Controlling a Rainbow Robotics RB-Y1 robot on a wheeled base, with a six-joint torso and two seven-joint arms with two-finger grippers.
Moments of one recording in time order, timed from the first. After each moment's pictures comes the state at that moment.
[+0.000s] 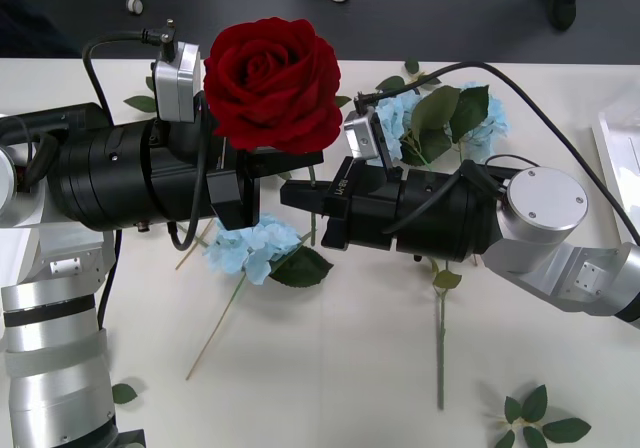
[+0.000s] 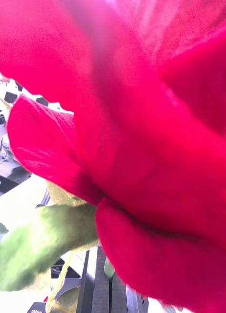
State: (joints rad) right arm -0.52 -0.77 0.80 -1.81 -2.29 0.41 2.69; left arm -0.31 -0.02 0.26 -1.94 1.67 1.60 -2.55
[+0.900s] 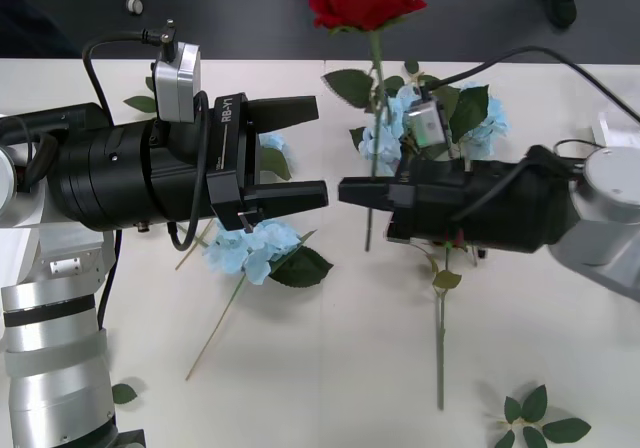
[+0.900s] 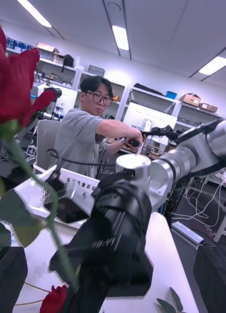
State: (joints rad) right arm -0.52 -1.05 0.80 -1.88 -2.54 0.49 2.69; left arm -0.31 -0.02 0.26 -1.94 1.67 1.60 -2.55
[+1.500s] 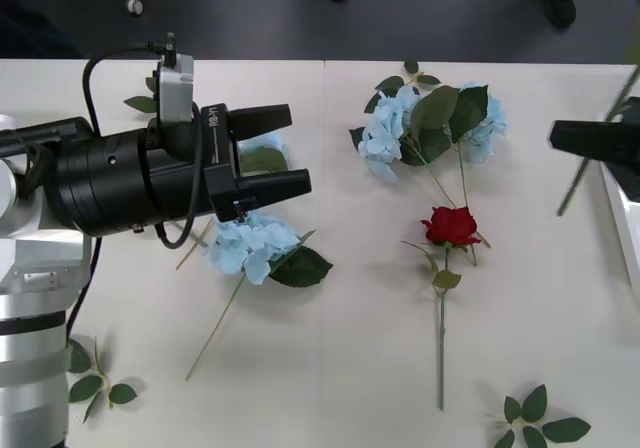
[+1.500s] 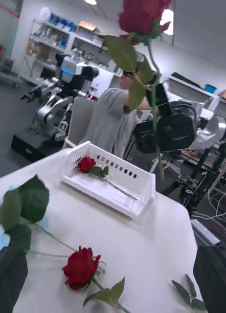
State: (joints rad) right arm 0.00 -1.22 -0.01 -1.80 -2.67 1.01 2.69; left arm -0.24 0.16 0.18 -1.91 1.67 1.37 -2.48
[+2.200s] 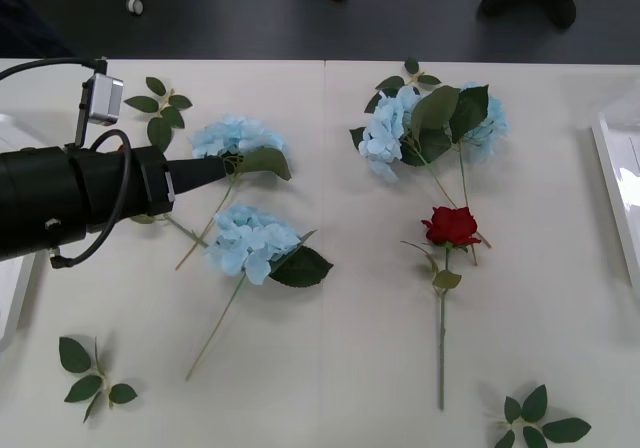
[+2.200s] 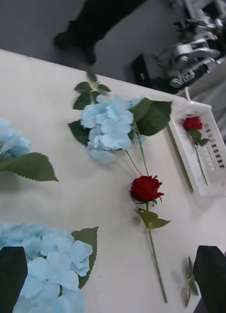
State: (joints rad) right arm 0.01 -1.43 -0.15 -1.36 -2.26 1.03 2.59; left arm -0.07 0.40 0.22 -2.19 1.25 1.28 -1.54
